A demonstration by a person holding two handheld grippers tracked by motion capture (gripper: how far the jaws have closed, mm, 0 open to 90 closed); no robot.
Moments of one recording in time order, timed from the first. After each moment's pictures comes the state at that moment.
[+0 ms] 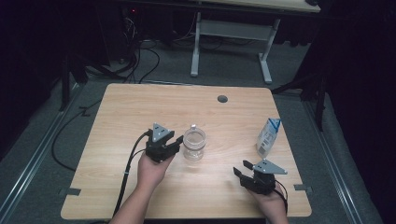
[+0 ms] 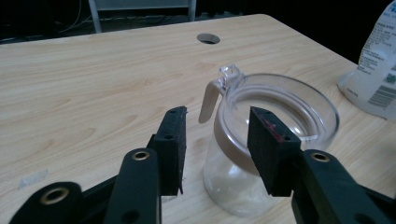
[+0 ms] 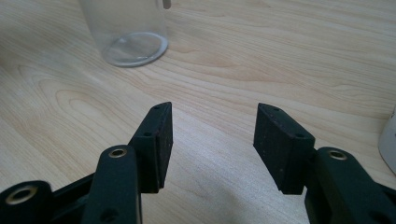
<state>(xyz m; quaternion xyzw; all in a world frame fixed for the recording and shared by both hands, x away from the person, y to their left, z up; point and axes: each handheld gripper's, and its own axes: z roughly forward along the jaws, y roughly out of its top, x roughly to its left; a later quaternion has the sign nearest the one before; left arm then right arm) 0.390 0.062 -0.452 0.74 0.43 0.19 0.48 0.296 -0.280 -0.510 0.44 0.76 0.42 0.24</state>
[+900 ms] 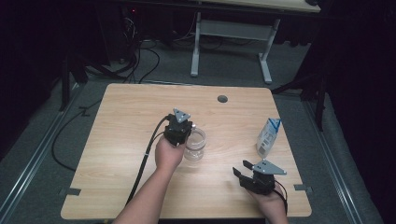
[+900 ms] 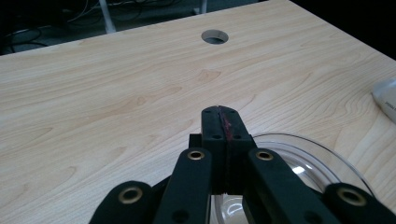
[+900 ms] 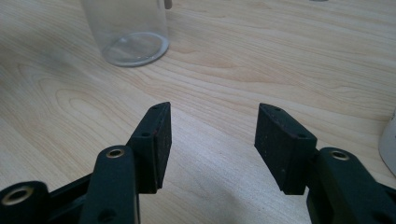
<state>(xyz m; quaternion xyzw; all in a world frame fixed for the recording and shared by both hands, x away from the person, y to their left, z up) 0.435 0.008 -0.442 0.77 0.44 0.21 0.43 0.296 -0.278 -0.511 0.44 0.76 0.42 0.24</state>
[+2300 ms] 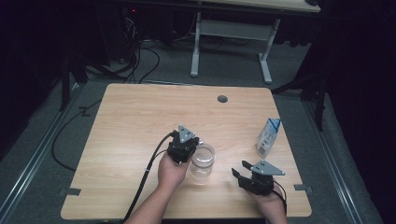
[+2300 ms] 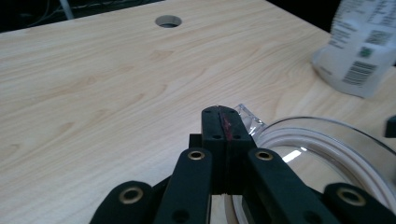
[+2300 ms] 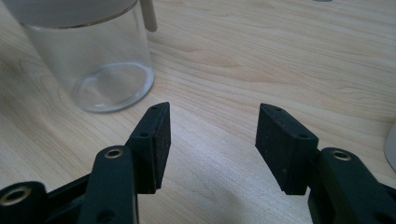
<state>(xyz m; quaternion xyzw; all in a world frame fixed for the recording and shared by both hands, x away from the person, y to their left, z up) 0.381 0.002 -0.458 0.78 0.39 0.18 0.45 0.295 -0.275 -0.512 0.43 0.76 0.42 0.24</state>
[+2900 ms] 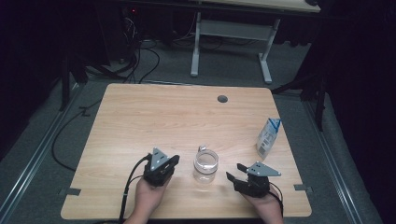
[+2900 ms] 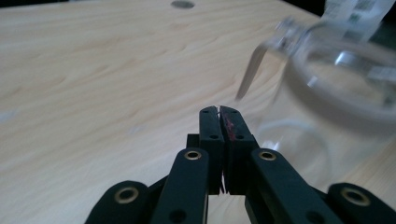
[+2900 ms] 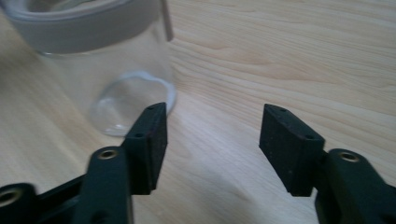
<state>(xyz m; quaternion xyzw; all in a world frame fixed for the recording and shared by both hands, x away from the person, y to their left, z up) 0.325 0.081 -0.497 0.76 0.40 0.18 0.47 0.290 -0.261 -0.512 0.42 0.77 0.43 0.20</state>
